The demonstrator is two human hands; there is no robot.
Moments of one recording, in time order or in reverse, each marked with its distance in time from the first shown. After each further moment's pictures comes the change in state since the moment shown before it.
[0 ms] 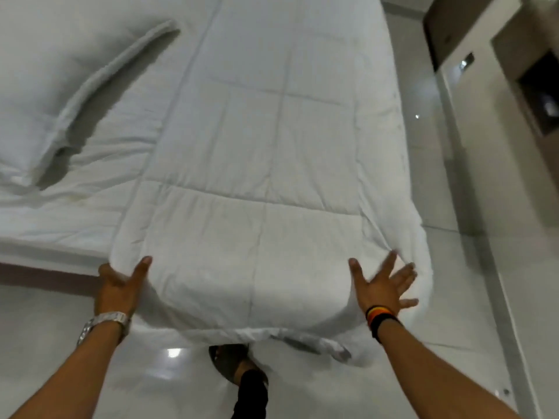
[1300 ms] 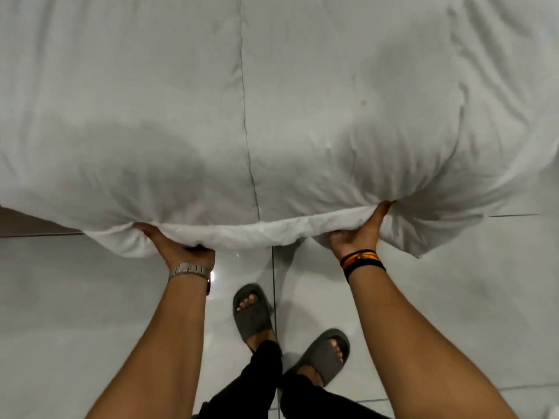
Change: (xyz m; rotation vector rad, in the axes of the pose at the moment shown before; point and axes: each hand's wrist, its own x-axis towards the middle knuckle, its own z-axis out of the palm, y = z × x) left_hand 0.001 -0.172 0.192 -1.199 -0.284 -0.610; right_hand -0.047 0.099 0.262 1.868 -0.442 0.657
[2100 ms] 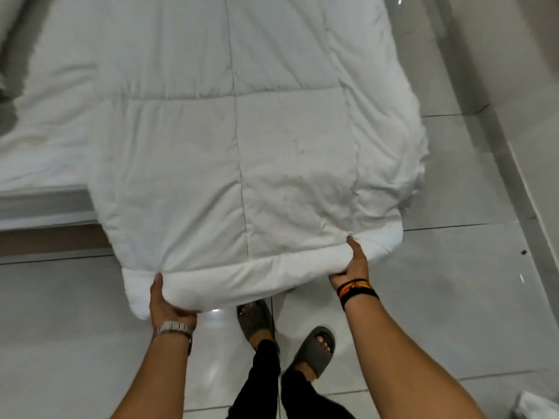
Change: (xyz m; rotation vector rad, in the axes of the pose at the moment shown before) left_hand -0.193 0.045 -0.062 0.155 0.069 0.106; right_hand -0.164 -0.047 -0.010 -0.062 0.186 0.053
